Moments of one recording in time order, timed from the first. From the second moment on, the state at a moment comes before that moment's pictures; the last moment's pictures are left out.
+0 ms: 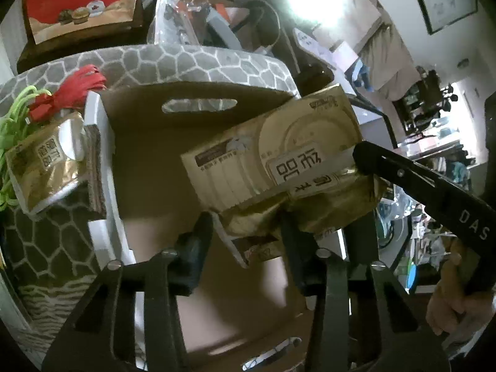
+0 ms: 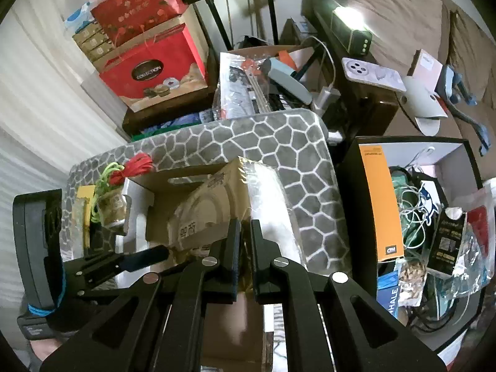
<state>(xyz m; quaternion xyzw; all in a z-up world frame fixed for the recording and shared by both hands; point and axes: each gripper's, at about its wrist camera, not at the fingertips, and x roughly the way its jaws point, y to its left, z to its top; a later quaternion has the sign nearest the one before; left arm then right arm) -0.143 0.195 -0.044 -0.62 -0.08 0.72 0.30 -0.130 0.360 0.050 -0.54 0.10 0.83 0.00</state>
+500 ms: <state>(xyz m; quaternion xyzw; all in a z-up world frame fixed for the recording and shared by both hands) -0.146 0.198 -0.027 -0.59 -0.07 0.74 0.31 -0.134 0.347 0.043 -0.54 0.05 0.84 0.02</state>
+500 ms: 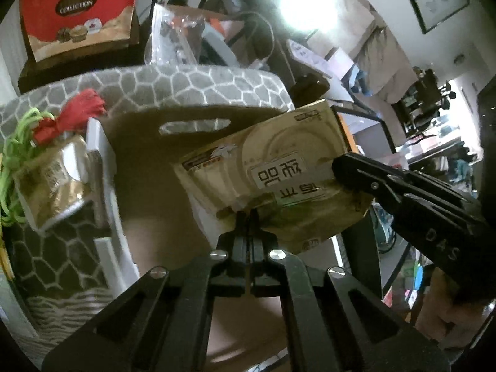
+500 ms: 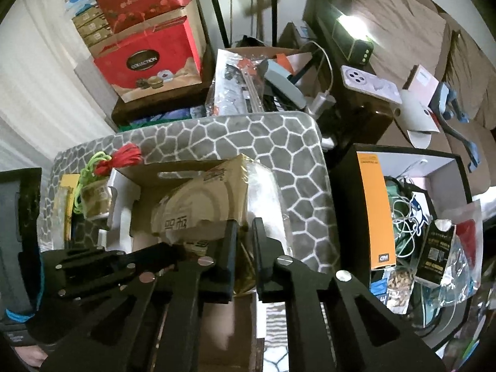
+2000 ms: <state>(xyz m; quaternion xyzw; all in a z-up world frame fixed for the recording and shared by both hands) -0.129 0.137 0.009 -0.54 -0.01 0.79 0.27 -0.145 0.311 -0.015 -0.54 0.03 0.84 -0.01</state>
